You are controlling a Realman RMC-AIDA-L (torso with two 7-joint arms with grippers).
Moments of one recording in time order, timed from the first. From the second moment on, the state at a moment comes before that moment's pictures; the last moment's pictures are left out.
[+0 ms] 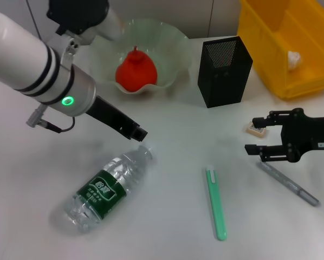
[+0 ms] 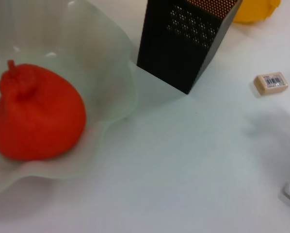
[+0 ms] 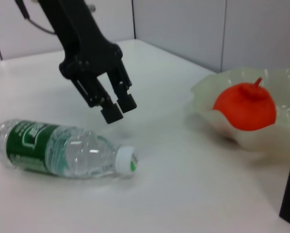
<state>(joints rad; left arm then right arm) -0.78 -2.08 1.51 1.17 2.46 1.36 -2.67 0.73 2.03 -2.91 0.66 0.23 -1.66 0.95</state>
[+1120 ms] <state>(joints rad) -0.81 -2.08 1.61 1.17 2.43 1.34 -2.78 0.73 2.03 -2.90 0.62 0.24 -1.62 0.93</state>
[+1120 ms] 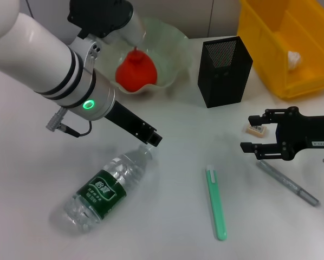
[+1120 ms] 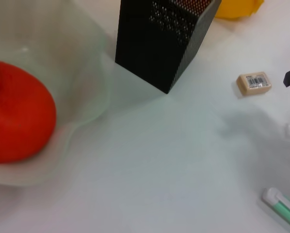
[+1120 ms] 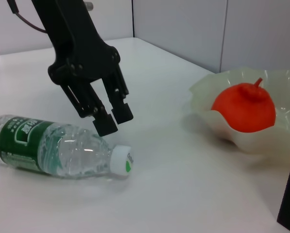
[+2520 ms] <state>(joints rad) -0.78 -2.08 1.64 1.02 2.38 1.22 -2.74 0.77 2.01 -2.90 0.56 0.27 -1.56 0.64</state>
